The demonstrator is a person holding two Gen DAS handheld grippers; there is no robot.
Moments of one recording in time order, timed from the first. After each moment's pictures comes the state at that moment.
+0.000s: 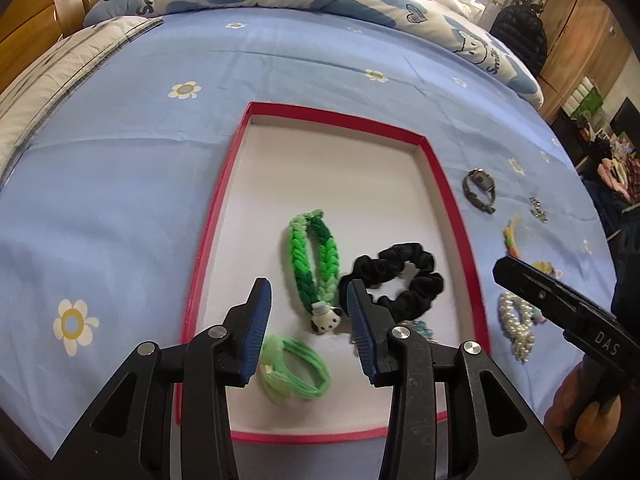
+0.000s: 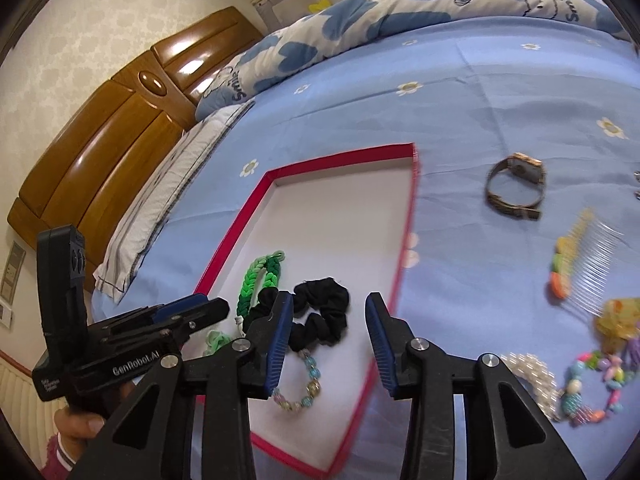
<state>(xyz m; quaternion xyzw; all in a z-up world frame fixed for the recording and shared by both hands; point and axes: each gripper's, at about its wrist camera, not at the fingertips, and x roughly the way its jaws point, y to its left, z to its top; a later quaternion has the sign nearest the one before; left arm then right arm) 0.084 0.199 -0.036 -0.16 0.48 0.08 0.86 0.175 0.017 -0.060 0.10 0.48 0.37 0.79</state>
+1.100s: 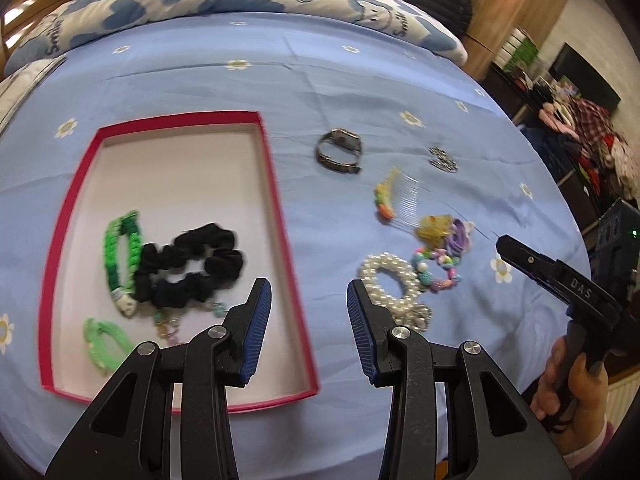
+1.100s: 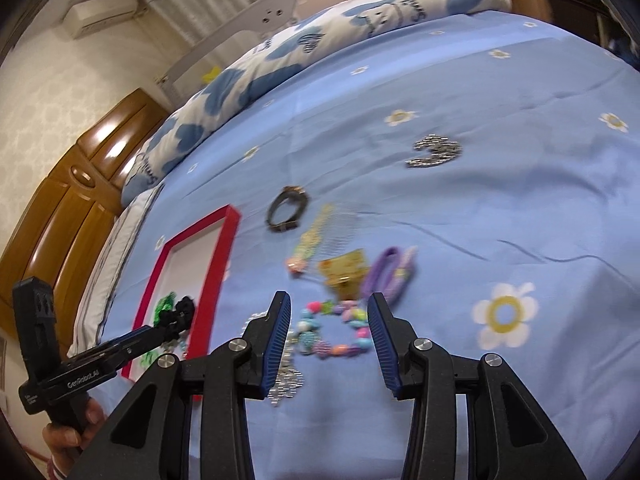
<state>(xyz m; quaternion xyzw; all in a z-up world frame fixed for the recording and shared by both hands) 0.105 0.069 -0.015 -0.12 0.49 -0.04 0.86 0.171 -0.179 -0.063 0.18 0.46 0.20 0.84</state>
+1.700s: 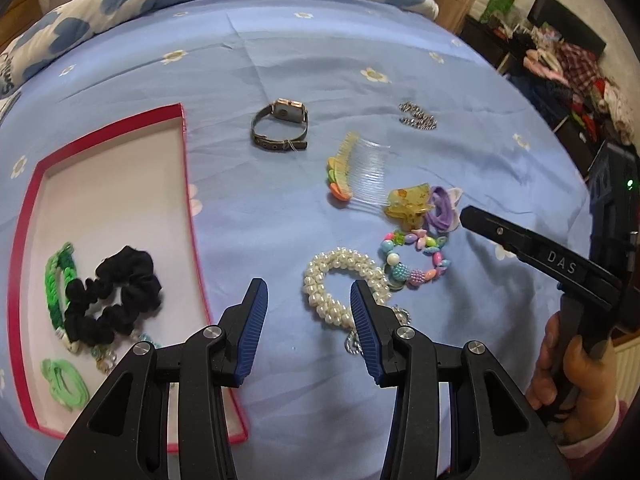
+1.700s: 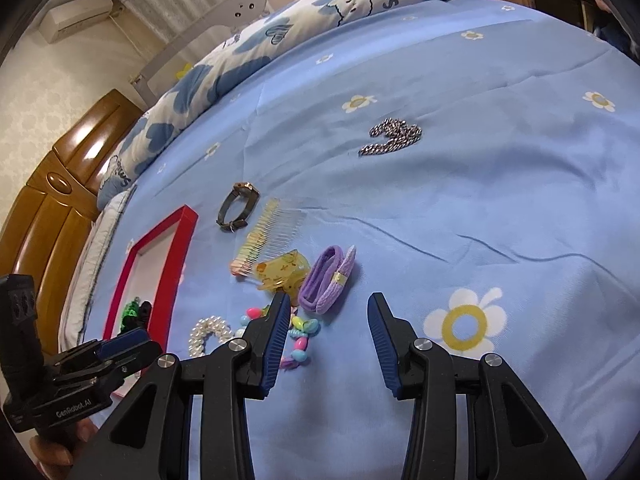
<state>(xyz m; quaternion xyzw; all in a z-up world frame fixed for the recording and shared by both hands) 0.142 0.011 -0.038 -0.05 0.53 -0.07 0.84 0.194 -0.186 -0.092 0.17 0.49 0.18 0.84</state>
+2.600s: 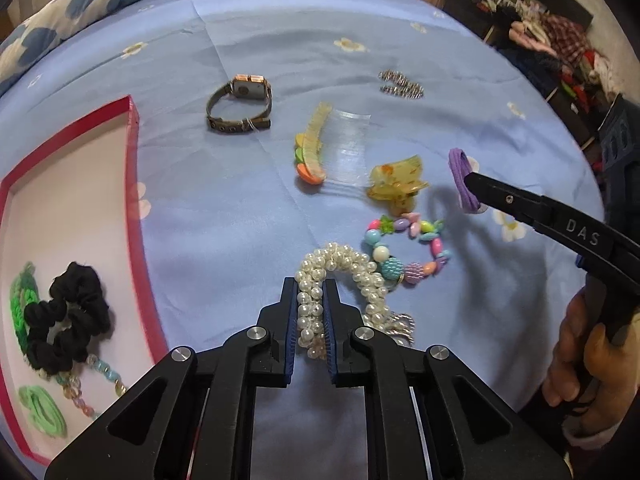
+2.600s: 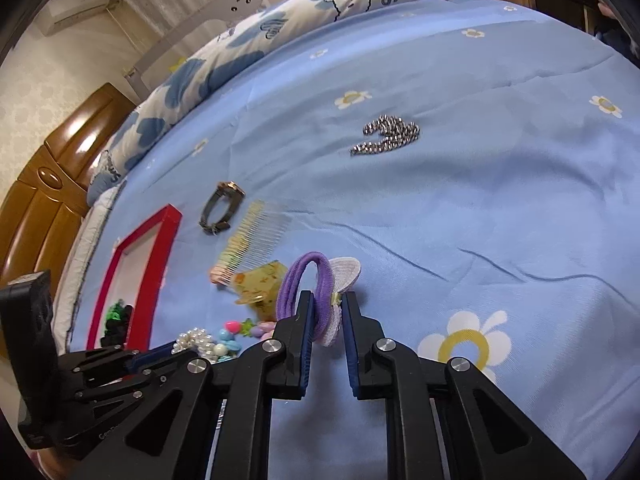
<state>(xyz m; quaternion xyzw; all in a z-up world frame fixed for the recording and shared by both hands) 0.152 -0.009 -0.058 -0.03 0.54 -0.11 0.83 0.200 -0.191 -0.094 0.17 0.49 0.17 0.84</state>
